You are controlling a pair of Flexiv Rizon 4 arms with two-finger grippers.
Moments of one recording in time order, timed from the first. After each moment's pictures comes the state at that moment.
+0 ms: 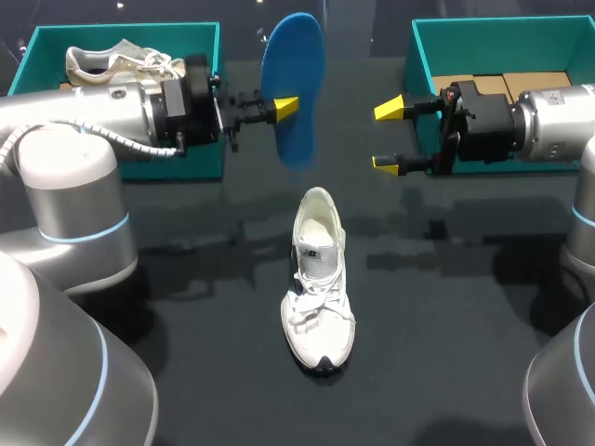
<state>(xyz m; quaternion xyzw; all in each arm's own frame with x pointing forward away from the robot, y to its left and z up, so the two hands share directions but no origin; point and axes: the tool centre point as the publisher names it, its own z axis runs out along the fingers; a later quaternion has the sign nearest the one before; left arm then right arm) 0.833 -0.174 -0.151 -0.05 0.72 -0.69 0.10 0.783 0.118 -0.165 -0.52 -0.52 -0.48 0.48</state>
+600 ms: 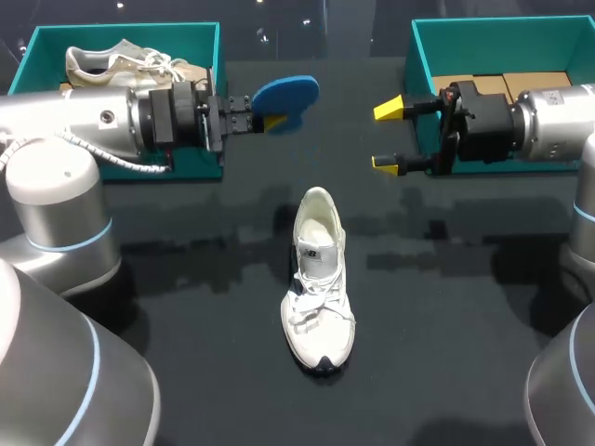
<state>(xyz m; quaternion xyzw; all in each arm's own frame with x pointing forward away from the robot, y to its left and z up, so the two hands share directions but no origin) 0.829 -0.160 -0.157 0.19 0.69 -0.65 0.27 0.783 0.118 -0.166 -0.52 -0.52 -0.48 0.48</state>
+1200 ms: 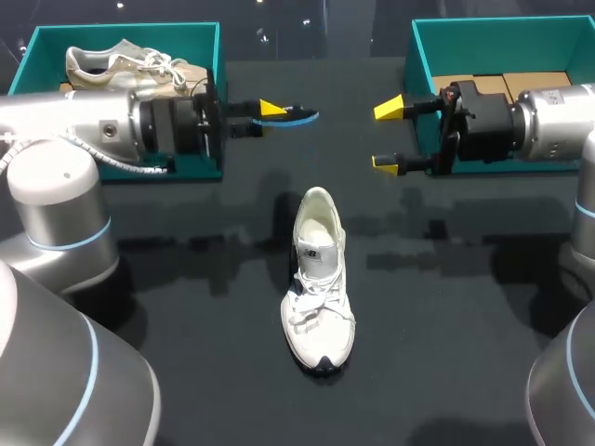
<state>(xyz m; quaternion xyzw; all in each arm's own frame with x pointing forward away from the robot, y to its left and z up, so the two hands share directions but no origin) 0.832 -0.159 -0.165 0.31 0.65 -0.60 0.36 0.783 0.118 -0.165 -0.52 -0.52 -0.48 0.48</state>
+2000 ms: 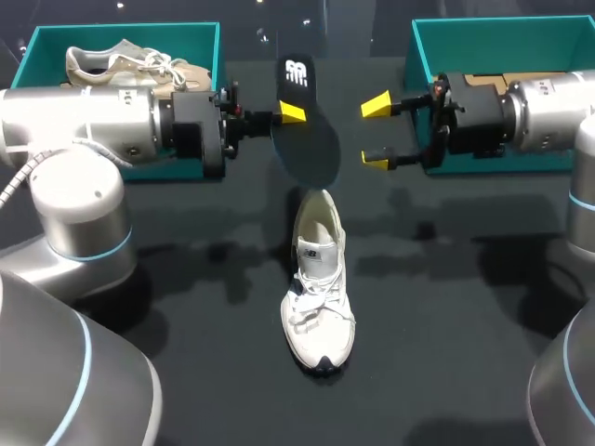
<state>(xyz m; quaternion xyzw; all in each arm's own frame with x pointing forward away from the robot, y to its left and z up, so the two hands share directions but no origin) 0.831 -0.186 -0.160 0.51 0.54 -0.42 0.52 0.775 0.139 -0.150 -0.50 -0.55 -0.49 0.47</state>
